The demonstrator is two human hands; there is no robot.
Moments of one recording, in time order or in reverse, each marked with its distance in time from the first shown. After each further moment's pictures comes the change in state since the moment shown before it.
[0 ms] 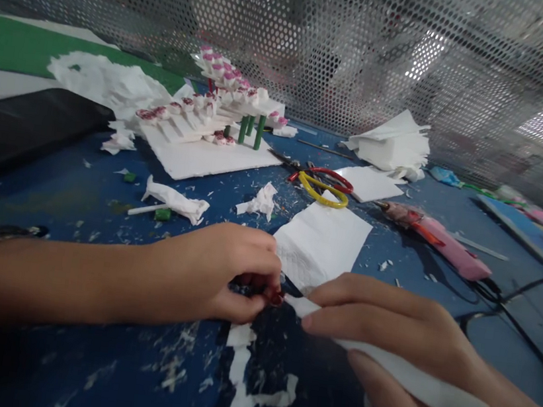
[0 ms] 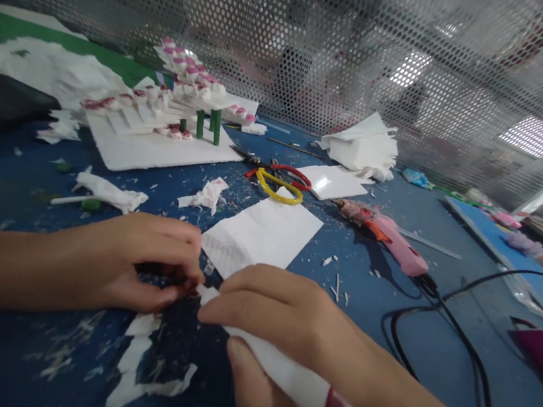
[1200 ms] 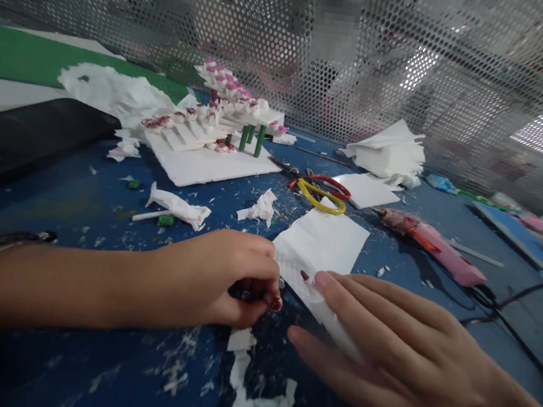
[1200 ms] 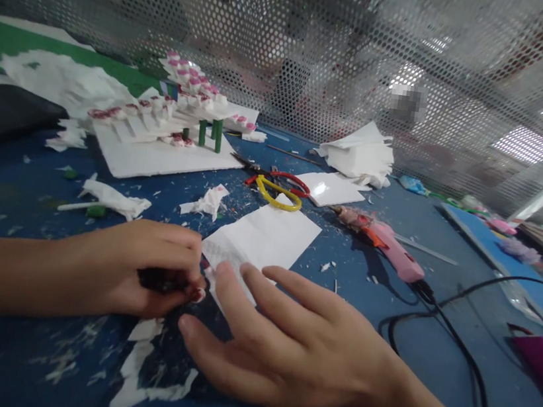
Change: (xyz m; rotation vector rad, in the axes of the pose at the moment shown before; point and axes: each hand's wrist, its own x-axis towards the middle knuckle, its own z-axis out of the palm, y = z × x) left_hand -0.001 0.002 -0.001 -0.025 0.022 -0.011; right_hand 0.005 0.002 -0.013 -0.883 0.010 -0.506
